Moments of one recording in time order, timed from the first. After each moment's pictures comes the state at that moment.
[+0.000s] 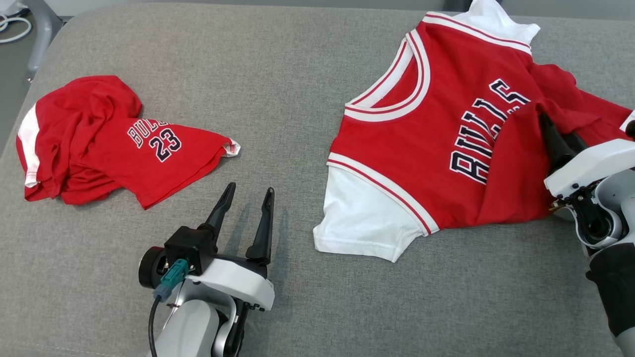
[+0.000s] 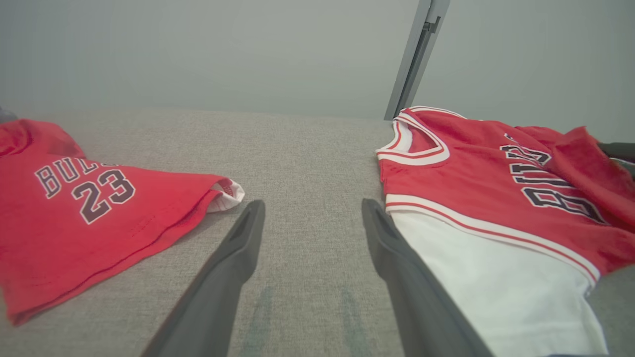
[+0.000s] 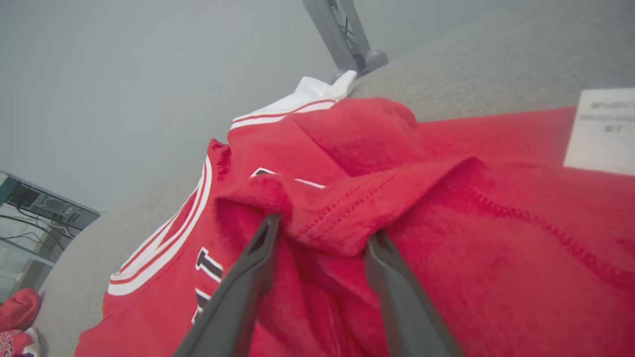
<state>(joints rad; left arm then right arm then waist) -0.28 0.05 -0.35 0.34 -0.34 0.06 -0.26 -0.70 -0.26 0.16 0.79 0.80 0.13 0.03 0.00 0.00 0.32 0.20</state>
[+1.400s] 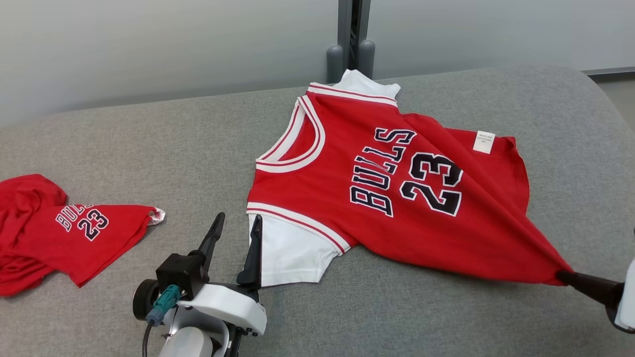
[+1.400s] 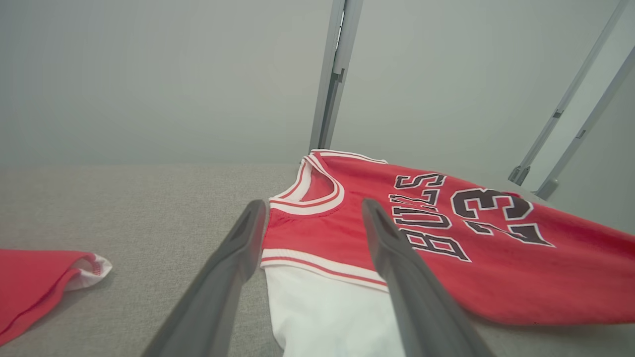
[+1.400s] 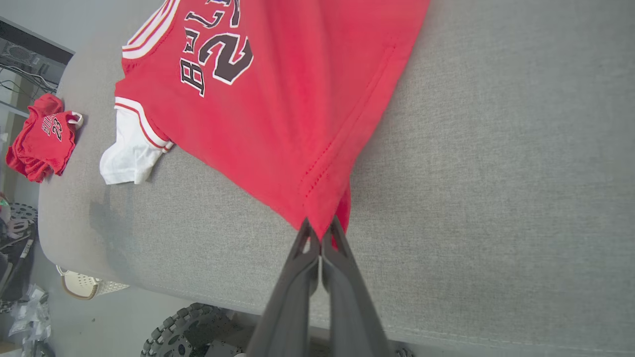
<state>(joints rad) -0.19 0.05 -0.32 0.34 -0.36 0.07 -0.26 -0.12 -0.58 0.06 0.10 1.07 0.13 0.85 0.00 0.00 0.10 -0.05</state>
